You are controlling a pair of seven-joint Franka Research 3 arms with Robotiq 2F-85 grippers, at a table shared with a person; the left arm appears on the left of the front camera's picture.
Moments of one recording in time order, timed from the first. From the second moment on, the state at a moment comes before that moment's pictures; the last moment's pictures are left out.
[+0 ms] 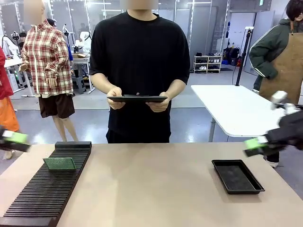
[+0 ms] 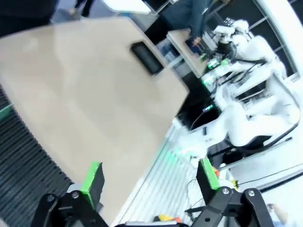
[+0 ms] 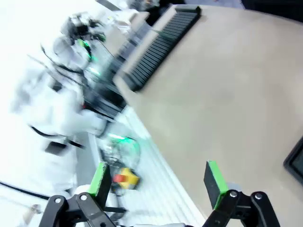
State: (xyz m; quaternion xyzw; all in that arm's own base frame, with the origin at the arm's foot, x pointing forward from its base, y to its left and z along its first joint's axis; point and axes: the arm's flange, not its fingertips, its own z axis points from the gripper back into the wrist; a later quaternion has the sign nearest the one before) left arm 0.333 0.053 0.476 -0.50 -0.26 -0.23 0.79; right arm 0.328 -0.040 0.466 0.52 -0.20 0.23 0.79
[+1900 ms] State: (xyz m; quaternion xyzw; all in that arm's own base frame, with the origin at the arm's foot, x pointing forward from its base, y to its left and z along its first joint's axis) left arm 0.258 0.182 0.507 -0.30 -0.35 -0.16 0.87; right arm 0.240 -0.190 0.420 0.58 -0.25 0.06 0.78
